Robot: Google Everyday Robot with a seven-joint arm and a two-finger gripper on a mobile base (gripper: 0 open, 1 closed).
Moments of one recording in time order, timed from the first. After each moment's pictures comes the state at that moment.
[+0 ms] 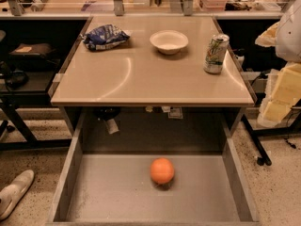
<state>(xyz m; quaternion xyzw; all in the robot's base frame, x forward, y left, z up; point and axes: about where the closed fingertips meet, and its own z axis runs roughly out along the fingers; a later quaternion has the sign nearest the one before) 0.438 -0.216 0.977 -0.60 0.78 -0.04 0.16</state>
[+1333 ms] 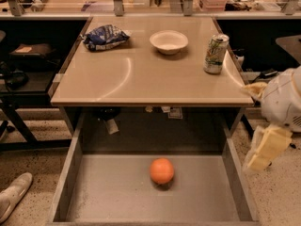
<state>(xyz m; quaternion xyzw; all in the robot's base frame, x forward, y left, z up) 0.408 -0.204 0.877 -0.62 0.76 0.05 0.20</state>
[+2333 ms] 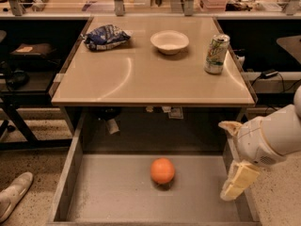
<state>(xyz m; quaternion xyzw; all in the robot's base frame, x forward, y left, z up) 0.397 -0.188 0.766 -0.62 0.75 0.11 0.22</state>
